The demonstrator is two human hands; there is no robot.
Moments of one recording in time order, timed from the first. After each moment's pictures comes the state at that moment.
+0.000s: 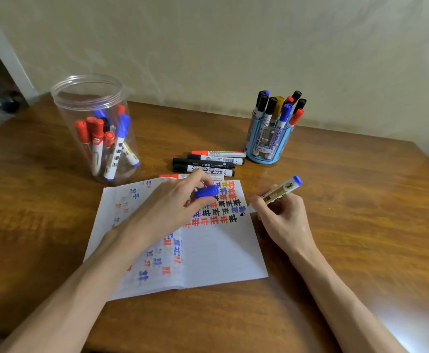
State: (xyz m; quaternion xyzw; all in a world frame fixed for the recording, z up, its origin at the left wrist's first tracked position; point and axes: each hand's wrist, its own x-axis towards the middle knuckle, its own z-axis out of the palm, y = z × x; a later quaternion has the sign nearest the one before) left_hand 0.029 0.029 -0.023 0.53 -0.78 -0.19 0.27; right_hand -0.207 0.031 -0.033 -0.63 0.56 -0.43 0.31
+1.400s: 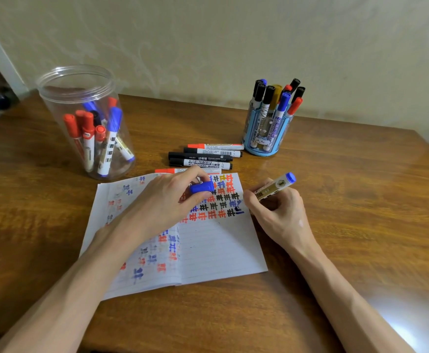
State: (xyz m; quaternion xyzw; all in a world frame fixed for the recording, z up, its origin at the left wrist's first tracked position) left_hand 0.031 0.030 -0.022 0.54 -0.78 -0.17 0.25; right_hand -0.209 0.029 -0.041 -0.69 0.52 -0.43 0.27
